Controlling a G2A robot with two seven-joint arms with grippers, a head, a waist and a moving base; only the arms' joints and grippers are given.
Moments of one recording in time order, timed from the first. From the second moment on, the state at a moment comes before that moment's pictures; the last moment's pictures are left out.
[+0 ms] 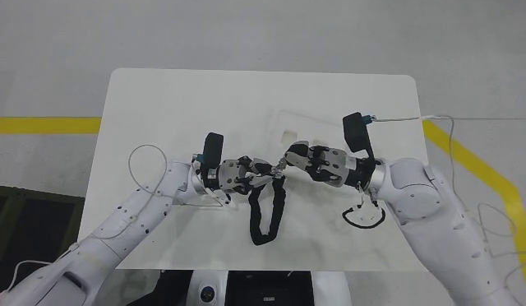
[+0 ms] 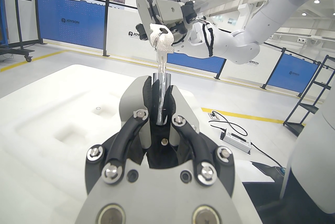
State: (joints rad) left arm 0.89 -1.00 -0.69 -1.28 1.23 -1.01 0.81; right arm -1.18 -1.02 1.20 -1.83 -0.22 -0.69 0.59
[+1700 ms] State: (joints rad) left arm 0.61 -0.82 -0.37 -1.36 1.07 -1.01 0.60; right arm -1.07 -0.96 1.19 -1.96 -0.97 -1.01 0.49
